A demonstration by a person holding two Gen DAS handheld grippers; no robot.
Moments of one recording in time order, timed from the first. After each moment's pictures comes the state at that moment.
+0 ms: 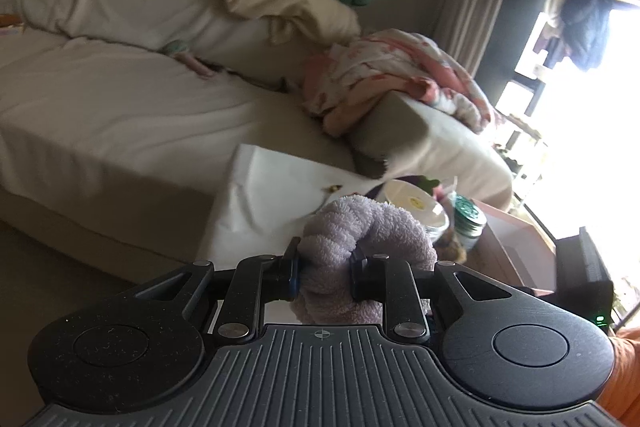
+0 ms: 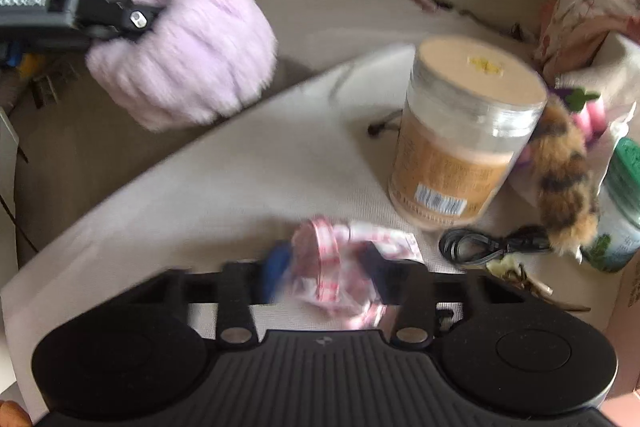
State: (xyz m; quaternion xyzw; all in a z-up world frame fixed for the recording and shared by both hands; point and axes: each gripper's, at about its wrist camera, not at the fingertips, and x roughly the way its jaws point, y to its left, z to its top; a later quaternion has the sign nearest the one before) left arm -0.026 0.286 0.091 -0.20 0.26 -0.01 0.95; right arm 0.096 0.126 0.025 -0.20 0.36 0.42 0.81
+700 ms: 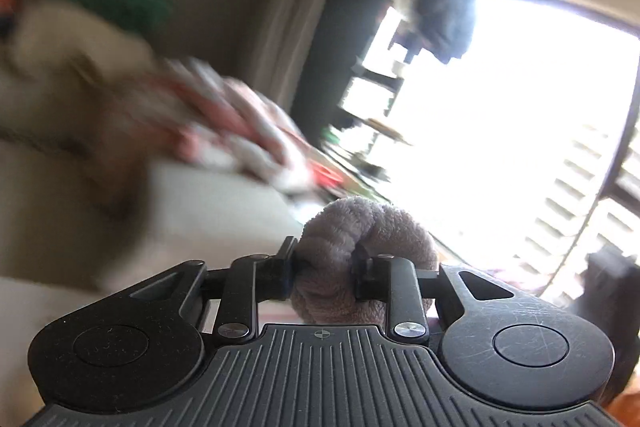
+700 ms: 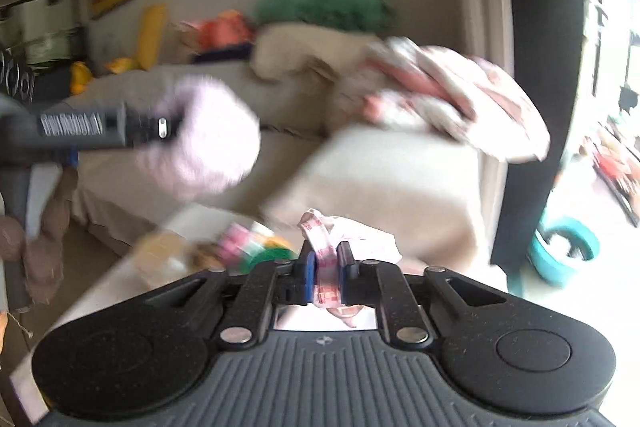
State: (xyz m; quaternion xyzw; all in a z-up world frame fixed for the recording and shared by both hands) left arm 0.155 0.068 0.199 -0.18 0.21 -0.25 0.93; right arm 0.149 -0.151 0.173 -0.05 0.26 0.27 0.93
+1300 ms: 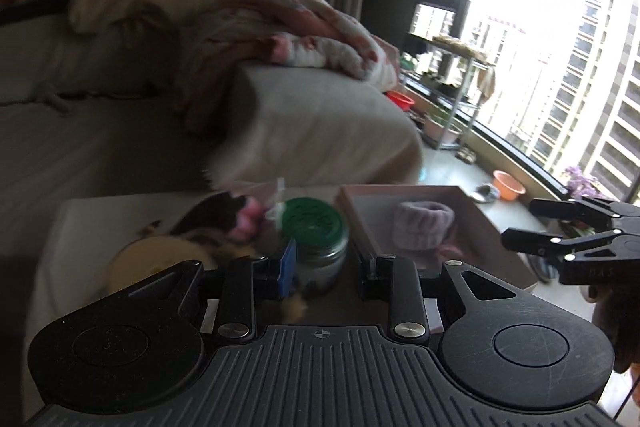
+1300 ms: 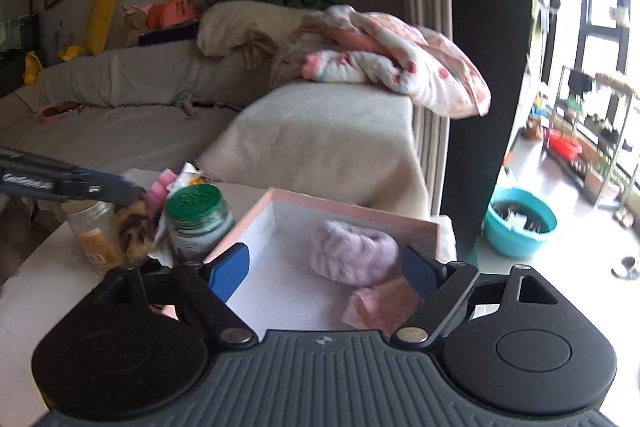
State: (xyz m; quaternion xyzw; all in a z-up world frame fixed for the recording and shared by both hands) left arm 0.105 0.121 0.111 -0.07 0.30 -0.11 0.95; right arm 0.130 -0.159 0.106 -0.06 0.25 0.20 0.95
